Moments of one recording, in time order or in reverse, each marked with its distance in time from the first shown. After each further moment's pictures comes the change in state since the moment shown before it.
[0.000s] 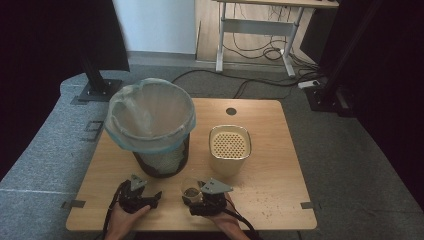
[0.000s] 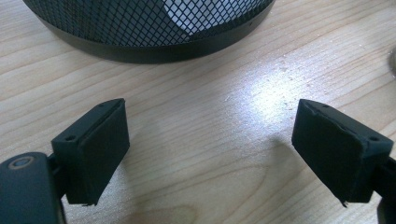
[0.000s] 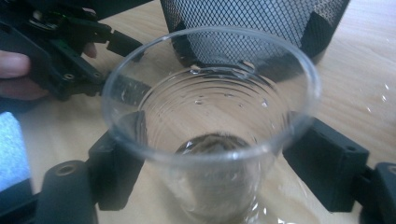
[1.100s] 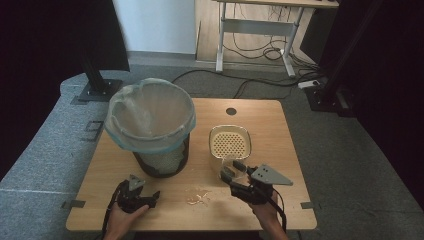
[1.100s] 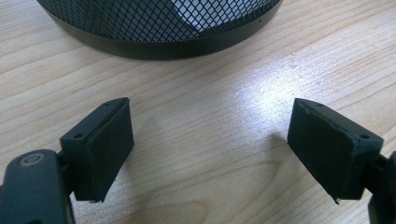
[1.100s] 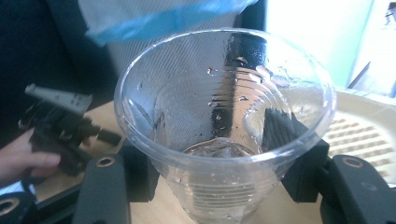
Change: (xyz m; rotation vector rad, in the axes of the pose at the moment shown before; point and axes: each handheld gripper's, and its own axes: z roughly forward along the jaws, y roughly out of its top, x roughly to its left) left arm 0.005 -0.002 -0.001 0.003 0.006 -0.001; right arm -0.048 0.059 -0.132 -0.273 -0.096 0.026
